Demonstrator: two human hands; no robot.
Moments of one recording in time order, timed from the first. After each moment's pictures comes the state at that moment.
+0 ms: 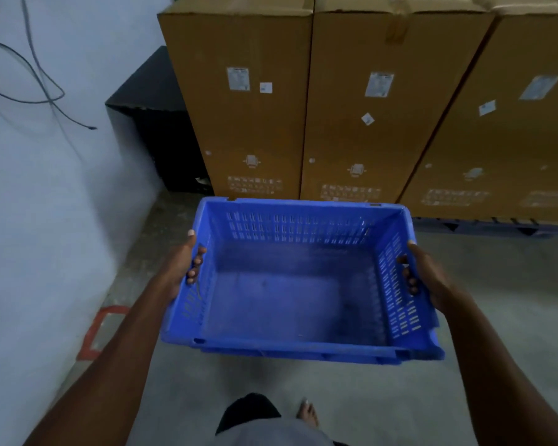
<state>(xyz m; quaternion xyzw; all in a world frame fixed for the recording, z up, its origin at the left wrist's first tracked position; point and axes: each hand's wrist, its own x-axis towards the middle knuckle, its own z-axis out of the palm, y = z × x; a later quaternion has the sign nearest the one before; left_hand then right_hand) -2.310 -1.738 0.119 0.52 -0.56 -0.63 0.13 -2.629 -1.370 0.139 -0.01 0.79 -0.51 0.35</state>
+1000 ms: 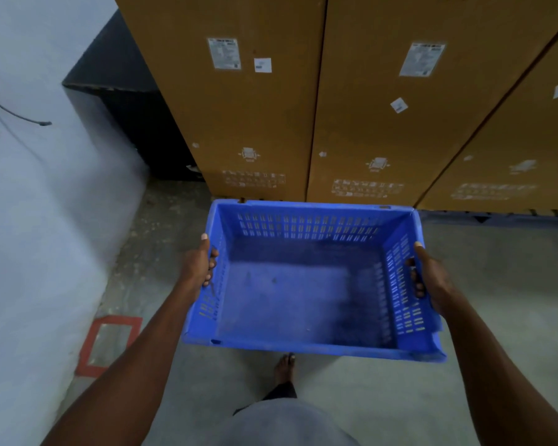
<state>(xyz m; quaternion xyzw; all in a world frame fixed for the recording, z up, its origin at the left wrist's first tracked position) -2.495 -1.900 0.023 0.59 -0.54 -0.59 0.11 -2.803 -1.536 0.039 0.06 0.80 -0.50 0.34</state>
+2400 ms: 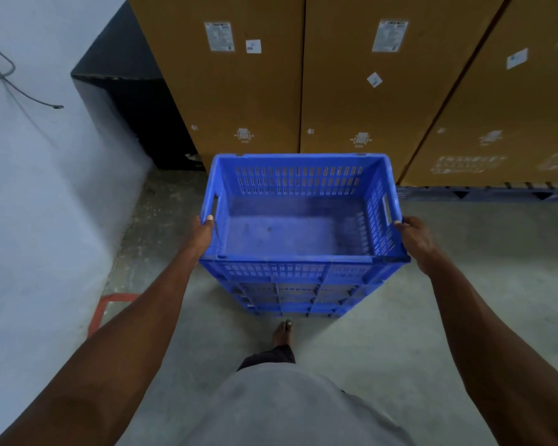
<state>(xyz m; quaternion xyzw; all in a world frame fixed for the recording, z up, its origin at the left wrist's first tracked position) -2.424 -1.815 0.040 0.56 -0.68 -0.46 0.11 -2.729 -1.455 0.046 -0.04 0.87 -0.43 0.23</state>
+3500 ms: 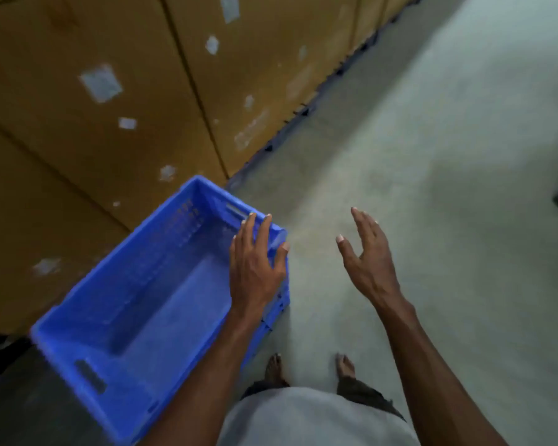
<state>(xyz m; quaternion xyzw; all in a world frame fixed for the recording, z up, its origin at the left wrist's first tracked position) -2.569 -1.573 0.100 -0.11 -0.94 -0.30 0.11 -2.526 -1.354 0.104 0.15 0.89 -0.41 -0.11</state>
